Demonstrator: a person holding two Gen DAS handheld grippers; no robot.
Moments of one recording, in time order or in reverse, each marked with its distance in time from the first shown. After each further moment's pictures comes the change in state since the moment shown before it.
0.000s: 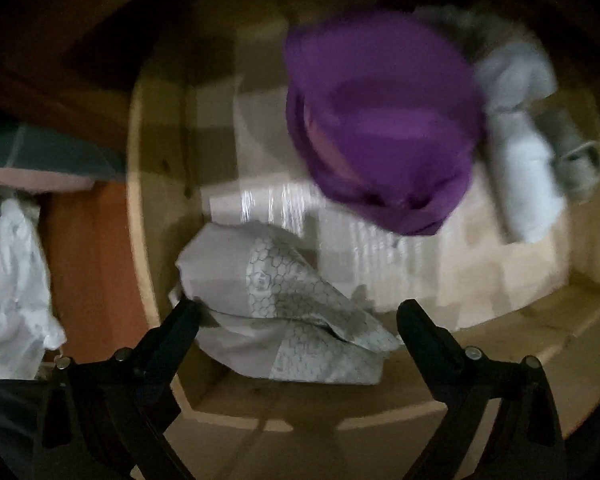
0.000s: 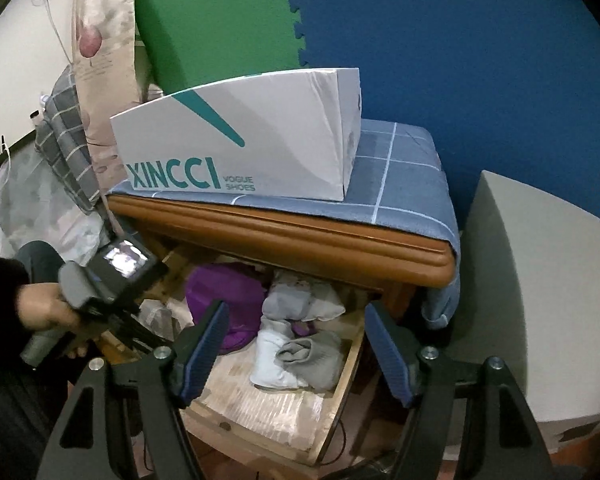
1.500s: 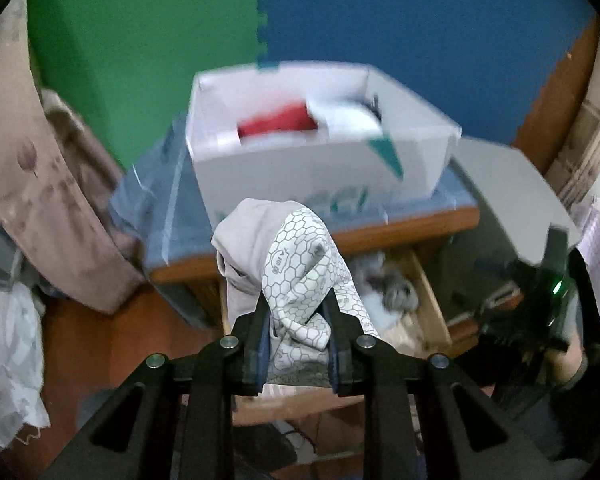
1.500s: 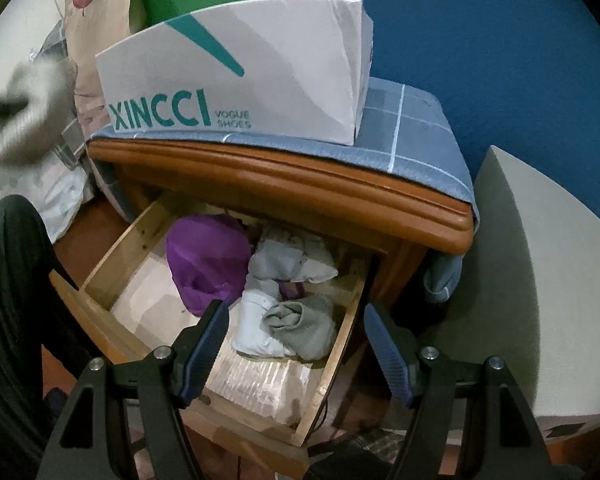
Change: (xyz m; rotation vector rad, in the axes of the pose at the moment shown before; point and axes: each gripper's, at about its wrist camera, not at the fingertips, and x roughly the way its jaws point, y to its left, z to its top) left arm -0.295 0.057 -0.097 0.027 -0.707 -0.200; right arm 0.032 0.011 -0.012 -0.071 0.163 -0.068
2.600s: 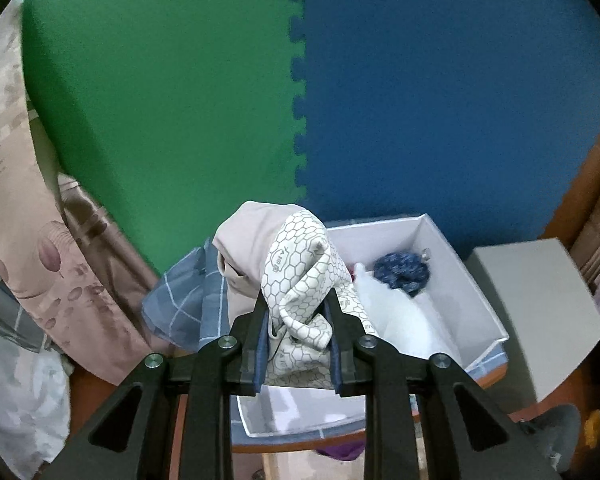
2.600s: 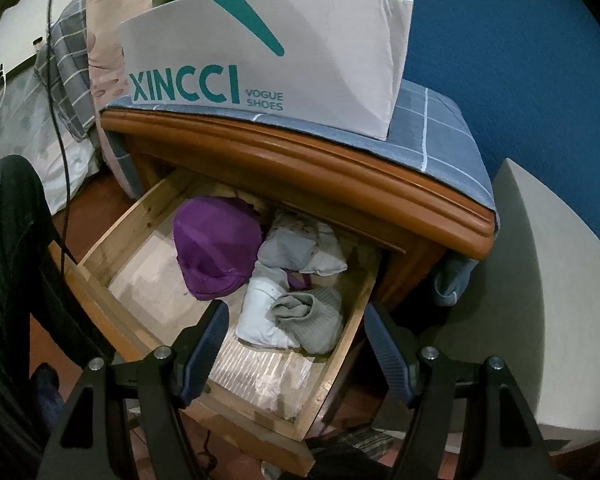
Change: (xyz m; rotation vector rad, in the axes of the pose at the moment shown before) left arm 0.022 0.028 0.181 -0.032 -0.133 0.127; right arm 0.003 0.016 -0.002 -0.092 0.026 -0.005
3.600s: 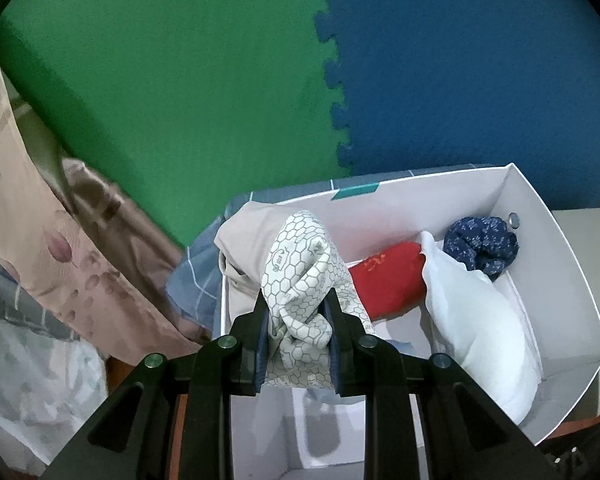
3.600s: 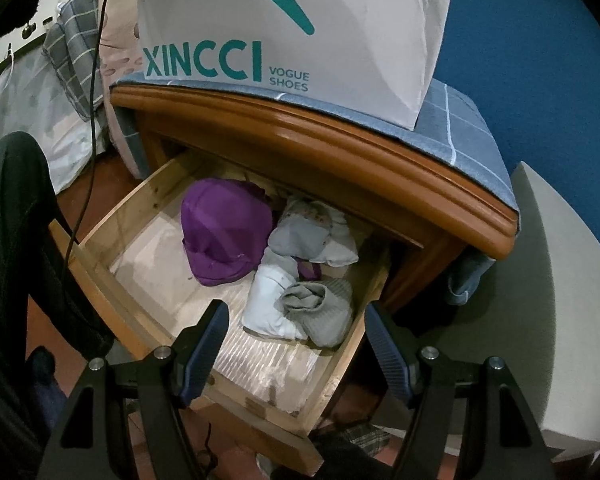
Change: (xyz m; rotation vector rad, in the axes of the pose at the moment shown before) left arm 0.109 -0.016 0.004 0.033 0.168 0.187; right arm 0.011 0.011 -0.002 -0.053 0.044 0.011
